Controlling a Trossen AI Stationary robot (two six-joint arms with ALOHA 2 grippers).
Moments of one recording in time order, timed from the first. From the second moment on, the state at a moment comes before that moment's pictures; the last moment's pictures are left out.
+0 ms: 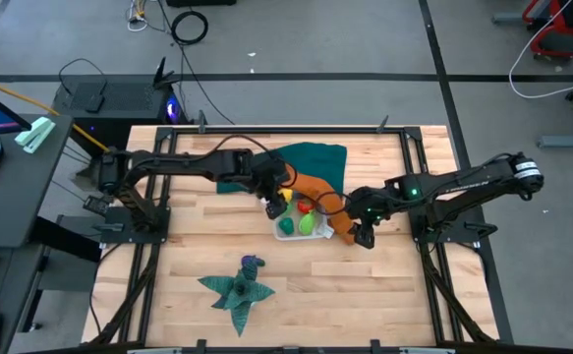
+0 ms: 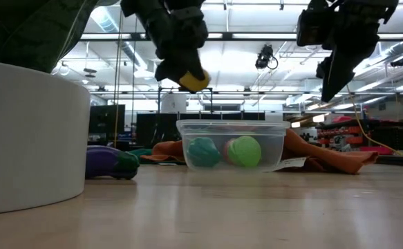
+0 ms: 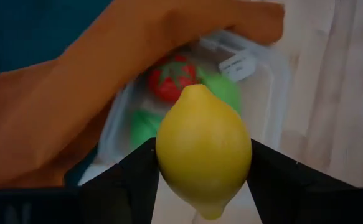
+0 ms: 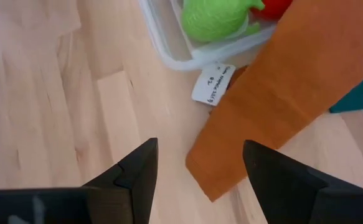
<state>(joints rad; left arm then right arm) 0.15 1.69 1.35 -0.60 0.09 -0.30 0.10 1.16 0.84 -0.74 -0.07 0.42</state>
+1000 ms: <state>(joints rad) 0.12 1.90 1.36 -0.36 0.15 -0.25 0.10 0.96 0.84 -0.82 -0.03 0.54</state>
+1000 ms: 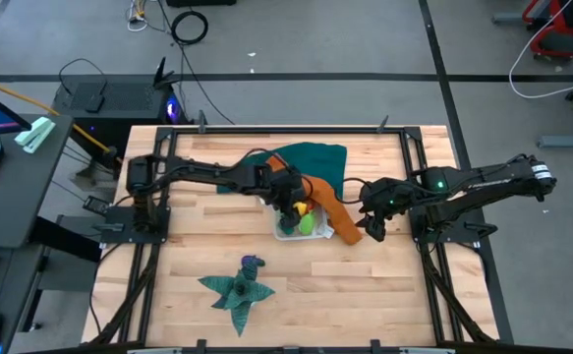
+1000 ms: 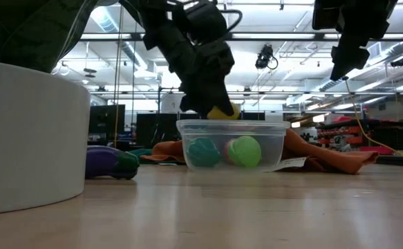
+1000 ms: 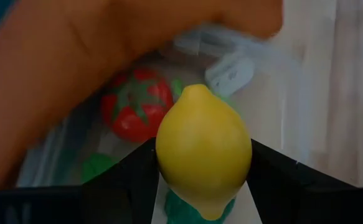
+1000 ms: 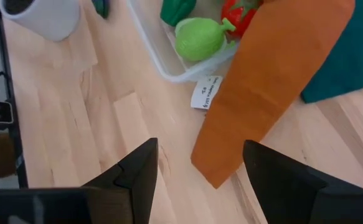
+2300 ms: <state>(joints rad) 0.11 1.98 1.35 -0.38 0.12 -0.17 0.10 0.96 0.84 -0.80 -0.01 0.55</state>
